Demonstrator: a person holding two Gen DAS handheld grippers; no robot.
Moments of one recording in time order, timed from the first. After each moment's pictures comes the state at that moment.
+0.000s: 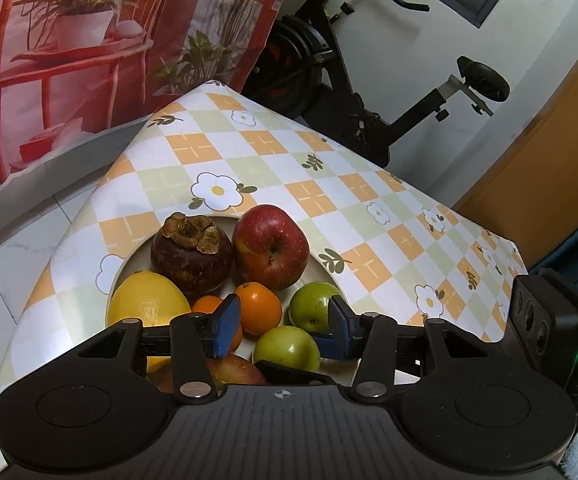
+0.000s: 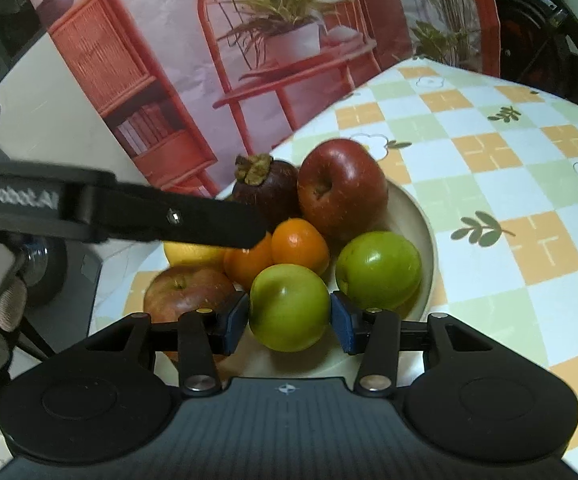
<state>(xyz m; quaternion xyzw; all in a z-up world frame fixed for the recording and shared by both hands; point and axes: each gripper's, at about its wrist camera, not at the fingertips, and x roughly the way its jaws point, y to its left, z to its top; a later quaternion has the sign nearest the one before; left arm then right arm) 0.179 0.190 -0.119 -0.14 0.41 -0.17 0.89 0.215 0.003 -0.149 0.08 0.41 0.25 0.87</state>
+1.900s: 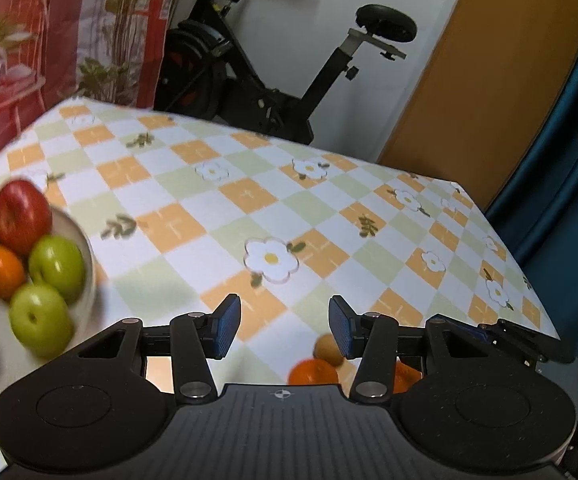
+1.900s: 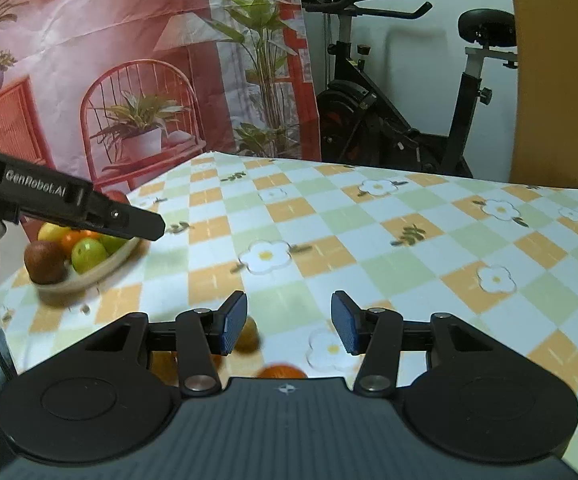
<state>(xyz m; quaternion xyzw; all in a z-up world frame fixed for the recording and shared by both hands) 0.114 -0.006 -0.136 -0.05 0.37 -0.22 0.90 0.025 -0.215 -0.140 0.06 0.26 0.05 0.96</state>
